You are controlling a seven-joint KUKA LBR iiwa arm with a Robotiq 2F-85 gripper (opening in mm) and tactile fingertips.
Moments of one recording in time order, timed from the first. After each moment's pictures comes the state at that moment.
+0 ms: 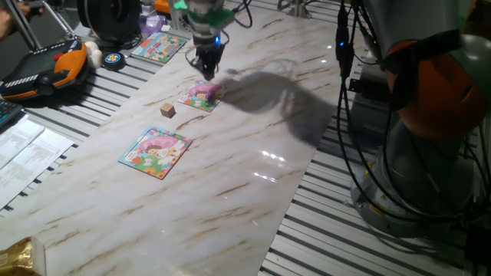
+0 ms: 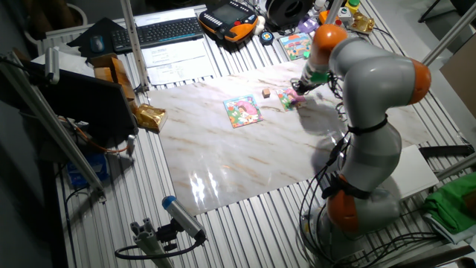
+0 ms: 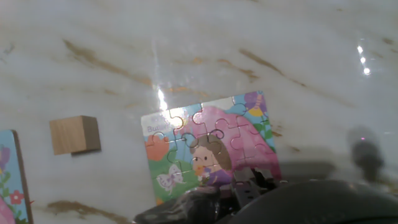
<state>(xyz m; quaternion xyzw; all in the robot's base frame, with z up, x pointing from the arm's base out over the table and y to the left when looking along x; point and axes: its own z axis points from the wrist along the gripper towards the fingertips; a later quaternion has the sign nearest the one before) 0.600 -0.145 0.086 0.10 0.99 -0.01 0.05</state>
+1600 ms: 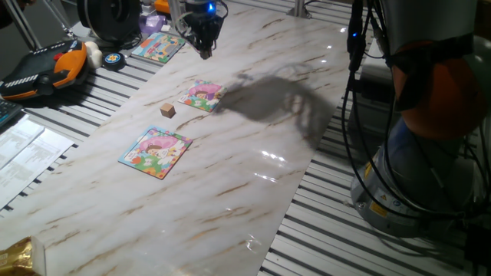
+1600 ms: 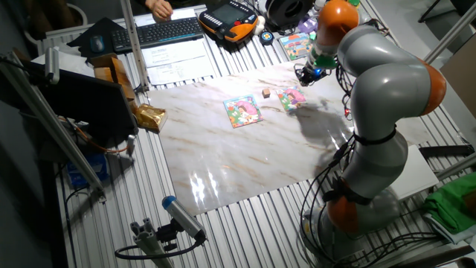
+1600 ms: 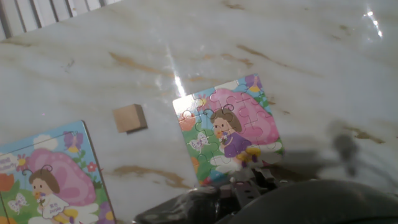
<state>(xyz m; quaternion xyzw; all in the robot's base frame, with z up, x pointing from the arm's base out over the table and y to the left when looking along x) 0.575 -0.113 0.180 0.15 0.99 0.00 0.03</state>
